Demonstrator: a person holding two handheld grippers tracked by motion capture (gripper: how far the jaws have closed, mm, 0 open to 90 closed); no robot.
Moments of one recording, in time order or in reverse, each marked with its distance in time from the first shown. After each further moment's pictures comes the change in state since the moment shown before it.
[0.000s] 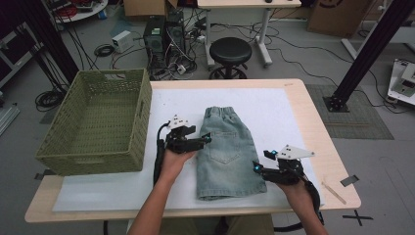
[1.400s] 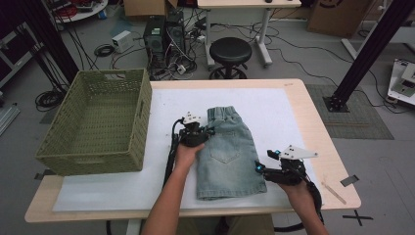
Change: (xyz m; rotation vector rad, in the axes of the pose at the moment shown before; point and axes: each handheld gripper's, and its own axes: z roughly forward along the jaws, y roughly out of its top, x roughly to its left) left arm 0.009 -0.011 0.055 0.052 0.007 0.001; right arm -0.004 -0.004 -0.003 -0.005 -0.016 0.036
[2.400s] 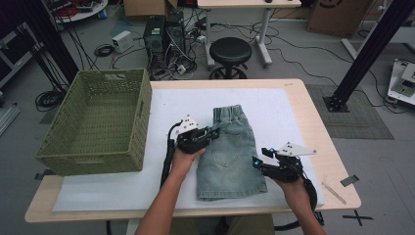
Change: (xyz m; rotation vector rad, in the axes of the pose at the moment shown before) left arm -0.024 0.001 -0.034 -0.192 -0.195 0.135; right arm 0.004 0.010 0.004 -0.037 0.034 0.030
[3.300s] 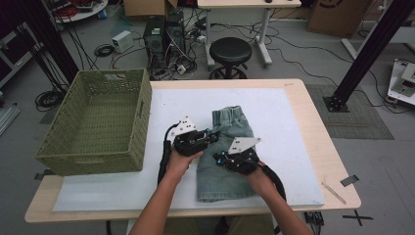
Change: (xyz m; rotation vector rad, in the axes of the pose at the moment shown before) left arm -0.003 0.004 -0.013 0.007 -0.069 0.004; right arm 0.061 0.043 0.087 0.099 0.287 -0.328
